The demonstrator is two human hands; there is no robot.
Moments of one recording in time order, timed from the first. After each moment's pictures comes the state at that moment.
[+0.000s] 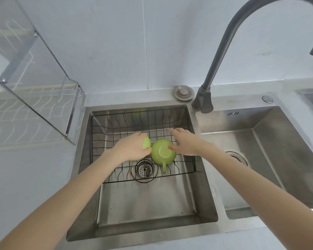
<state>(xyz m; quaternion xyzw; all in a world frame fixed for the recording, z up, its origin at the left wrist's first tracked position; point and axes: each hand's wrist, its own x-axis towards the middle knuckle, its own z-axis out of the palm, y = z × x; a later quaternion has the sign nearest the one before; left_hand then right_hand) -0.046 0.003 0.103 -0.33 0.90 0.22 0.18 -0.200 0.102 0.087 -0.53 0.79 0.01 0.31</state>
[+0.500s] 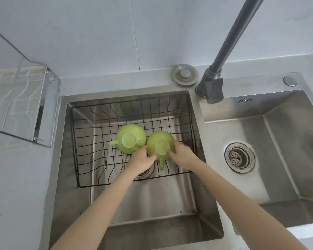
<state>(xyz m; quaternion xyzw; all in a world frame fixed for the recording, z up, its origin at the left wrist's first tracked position) -0.080 0.020 -0.017 -0.49 0.71 0.48 0.12 -0.203 0.103 -0.018 -0.33 0.82 -0.13 0.46</state>
